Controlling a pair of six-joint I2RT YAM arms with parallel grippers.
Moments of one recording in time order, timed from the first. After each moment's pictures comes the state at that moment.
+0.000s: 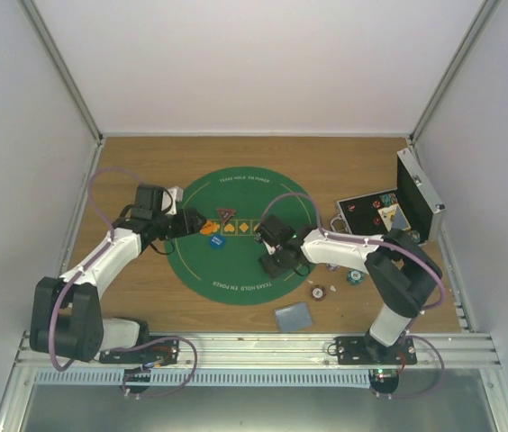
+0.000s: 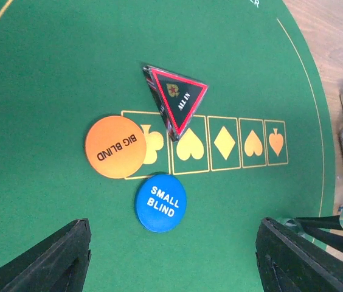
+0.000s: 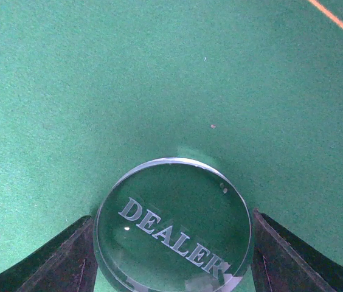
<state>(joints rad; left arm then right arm) -0.15 1.30 0.77 -0.36 0.40 -0.41 0.84 1.71 0.96 -0.52 0.04 0.21</state>
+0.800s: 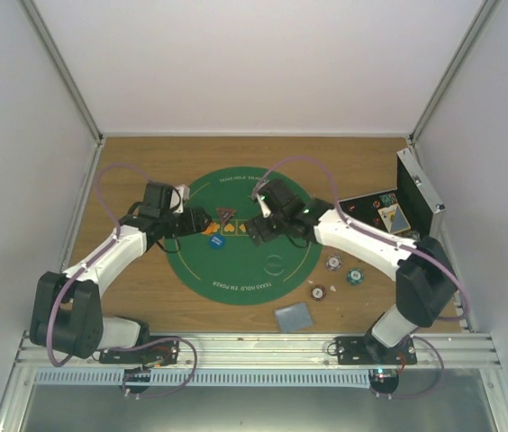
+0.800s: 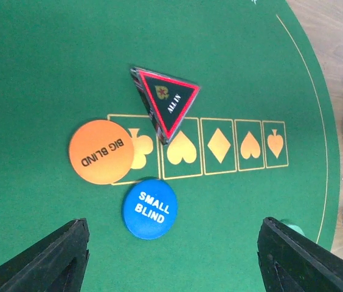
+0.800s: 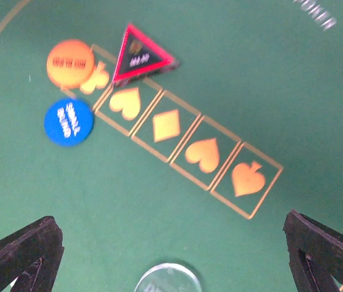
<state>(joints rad) -0.22 1.33 0.80 -0.36 0.35 -0.44 0.81 1.62 1.22 -0.56 0.09 0.17</state>
